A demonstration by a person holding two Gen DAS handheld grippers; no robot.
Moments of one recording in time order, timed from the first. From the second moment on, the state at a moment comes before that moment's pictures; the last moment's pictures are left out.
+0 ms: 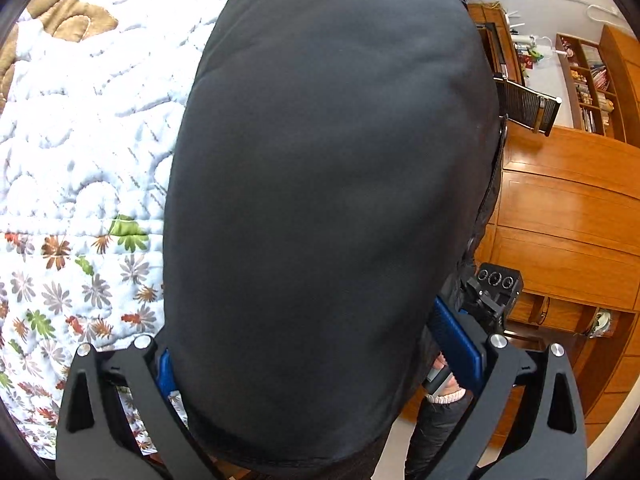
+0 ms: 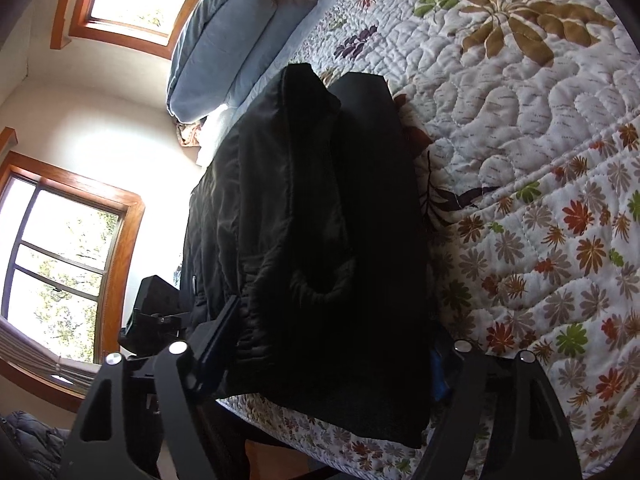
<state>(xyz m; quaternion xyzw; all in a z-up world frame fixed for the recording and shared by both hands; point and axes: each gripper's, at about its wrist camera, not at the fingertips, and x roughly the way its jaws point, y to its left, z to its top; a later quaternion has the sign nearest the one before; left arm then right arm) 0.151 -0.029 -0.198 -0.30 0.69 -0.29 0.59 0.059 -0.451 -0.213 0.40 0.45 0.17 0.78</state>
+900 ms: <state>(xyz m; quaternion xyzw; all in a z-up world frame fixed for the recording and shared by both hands) 0.138 0.063 -0.190 -0.34 0.66 -0.23 0.63 0.093 -0.356 -0.176 0.33 0.46 0.22 0.80</state>
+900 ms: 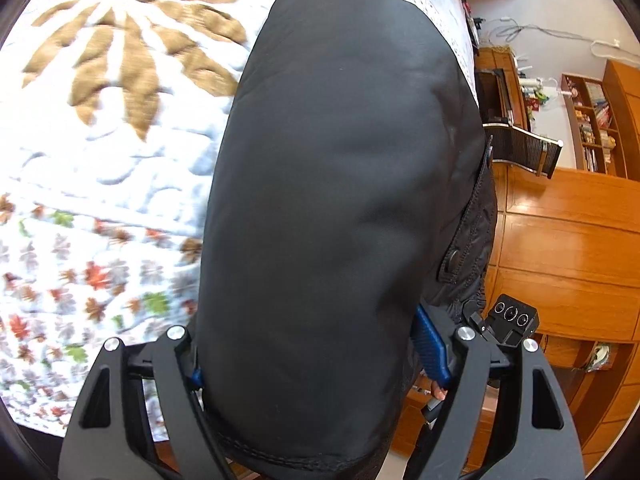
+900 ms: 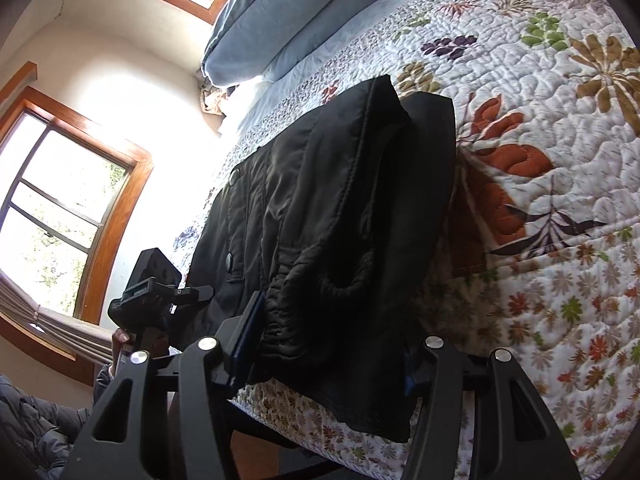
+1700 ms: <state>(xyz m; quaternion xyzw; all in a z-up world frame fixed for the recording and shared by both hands) 0.168 0.191 -0.187 -0.39 0.61 -0.14 0.68 0.228 -0.238 -0.185 0.33 0.47 0.29 0.77</state>
